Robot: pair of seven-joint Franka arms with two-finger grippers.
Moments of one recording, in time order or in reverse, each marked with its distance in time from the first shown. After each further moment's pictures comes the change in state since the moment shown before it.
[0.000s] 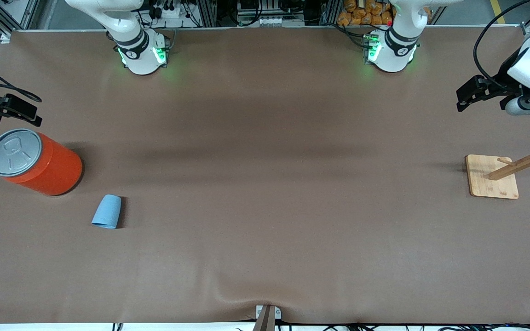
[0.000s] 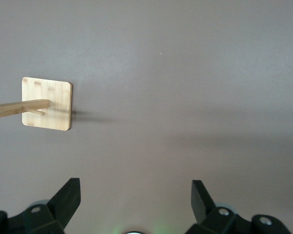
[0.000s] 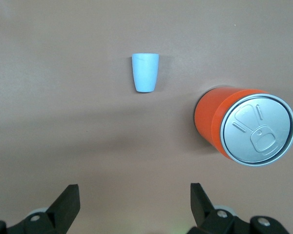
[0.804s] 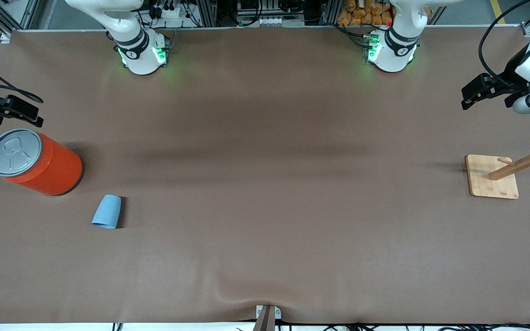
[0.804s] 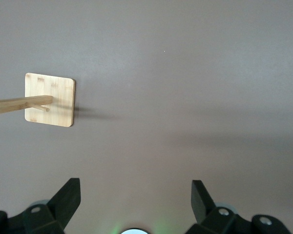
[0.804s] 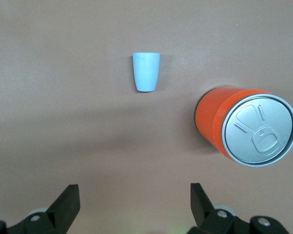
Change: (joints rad) left arm 0.002 0.000 0.012 0.012 0.000 -0.021 0.000; right arm 0.003 0.010 0.004 -0.001 0.000 0.000 -0.001
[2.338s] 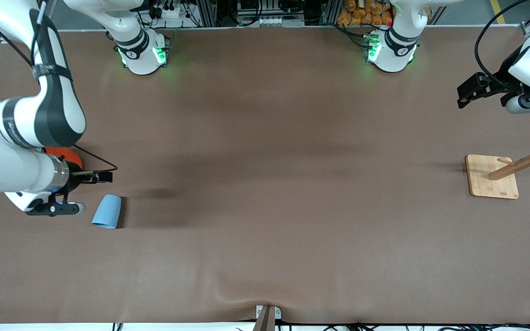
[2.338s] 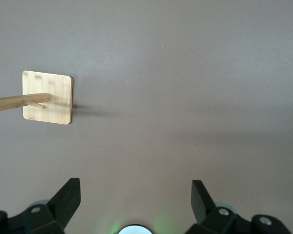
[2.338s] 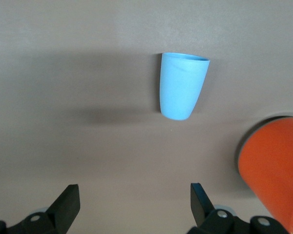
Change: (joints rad) left arm -0.003 0.003 -0.009 0.000 0.000 -0.014 0.000; right arm 0.088 0.406 -0.001 -0.006 -0.012 0.251 0.000
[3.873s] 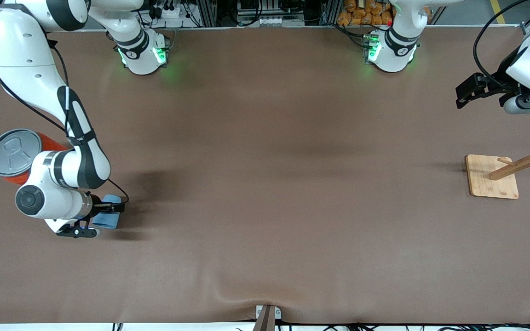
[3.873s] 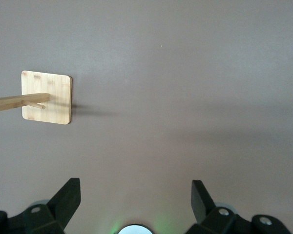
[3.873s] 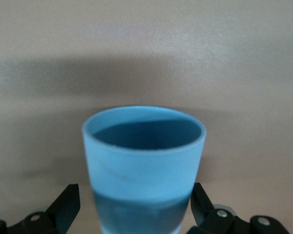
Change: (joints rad) left arm -0.001 0.002 -0.003 -0.001 0.000 0.000 0.000; right arm -0.090 0.274 -0.008 -0.121 0.008 0.501 -0.047
